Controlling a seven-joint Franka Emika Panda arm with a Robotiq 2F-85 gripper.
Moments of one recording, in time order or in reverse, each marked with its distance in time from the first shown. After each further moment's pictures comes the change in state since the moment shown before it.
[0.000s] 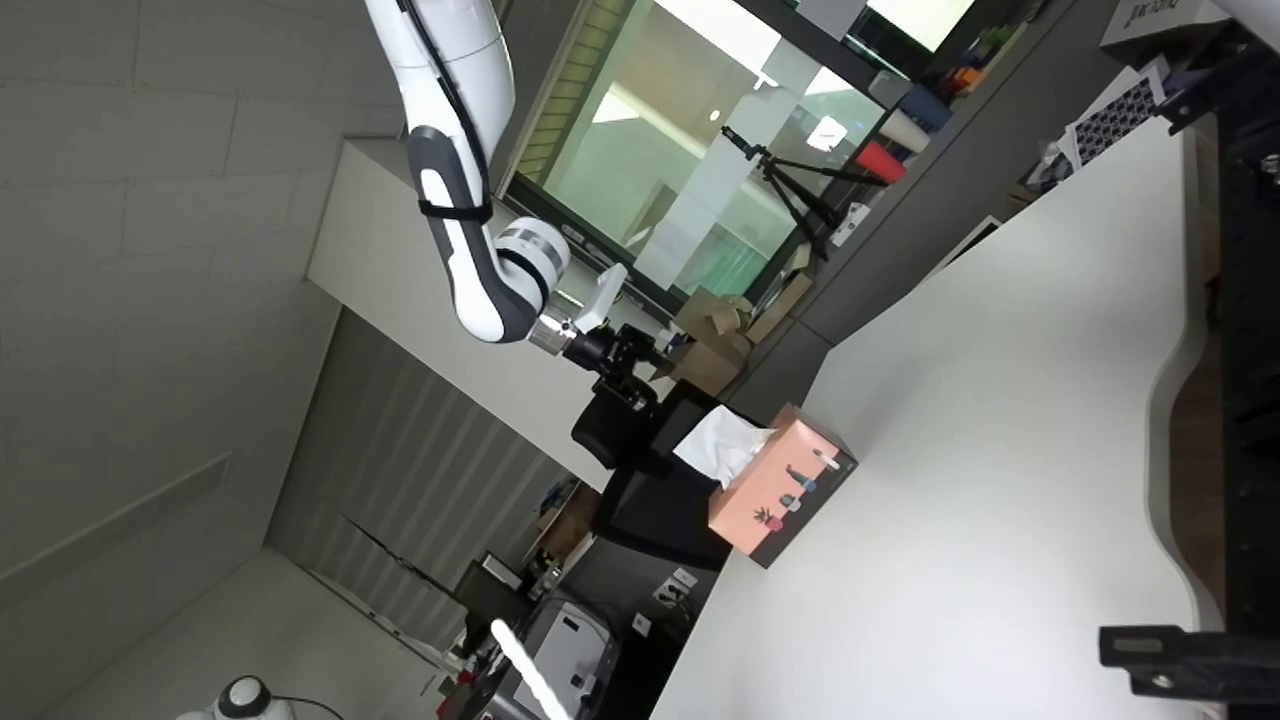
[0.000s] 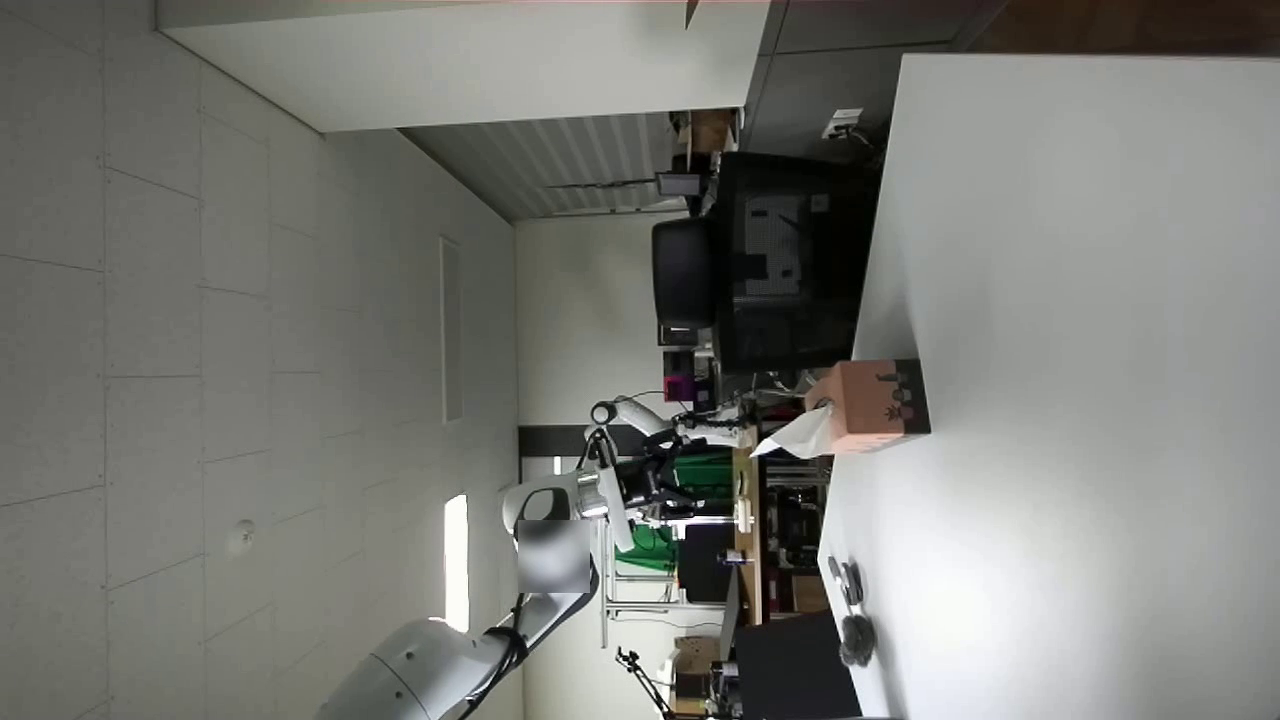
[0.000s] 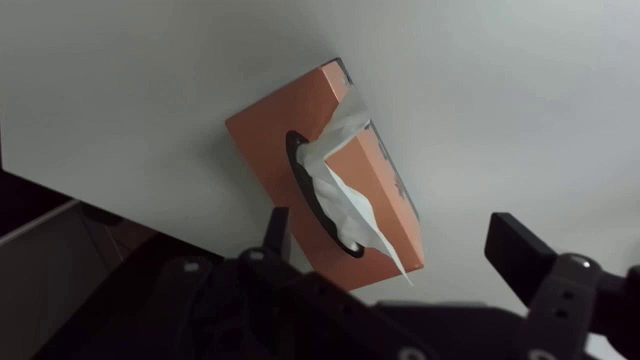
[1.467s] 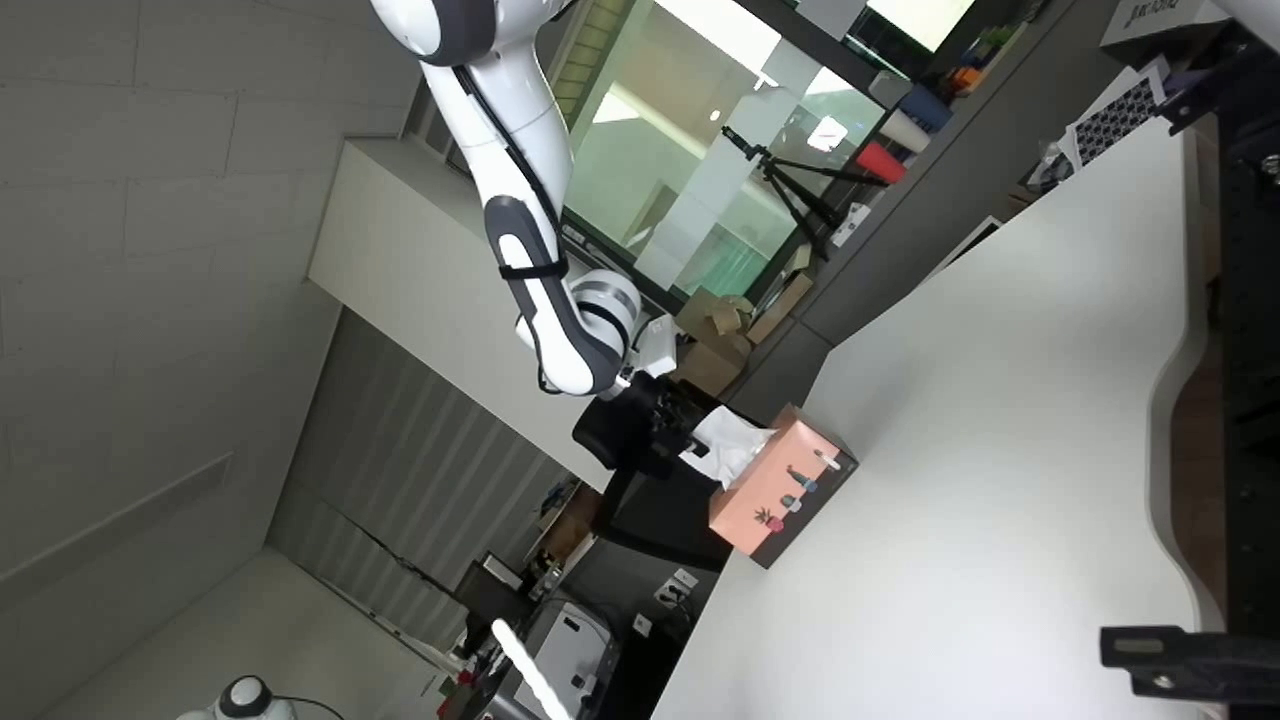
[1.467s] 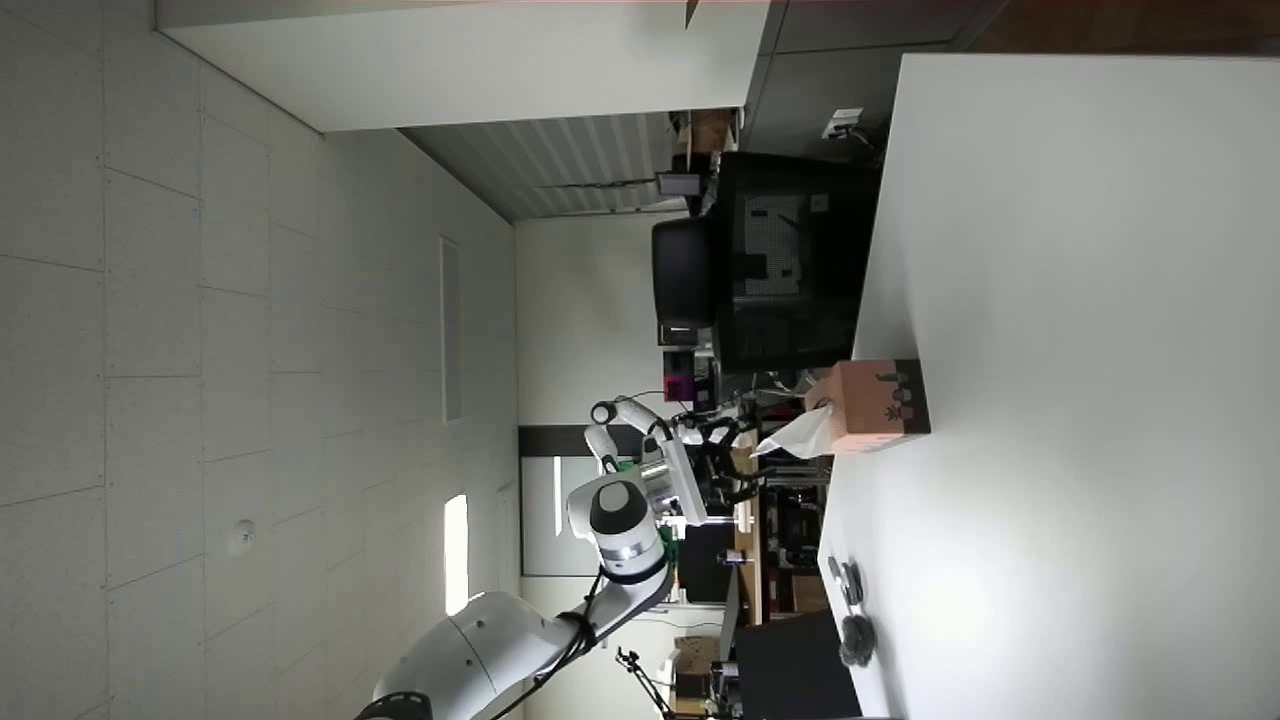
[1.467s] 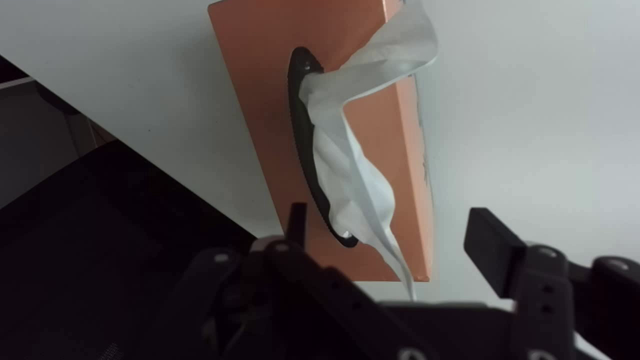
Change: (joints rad) arm 0.013 0.182 -0.032 -0.018 -0.079 0.370 -0.151
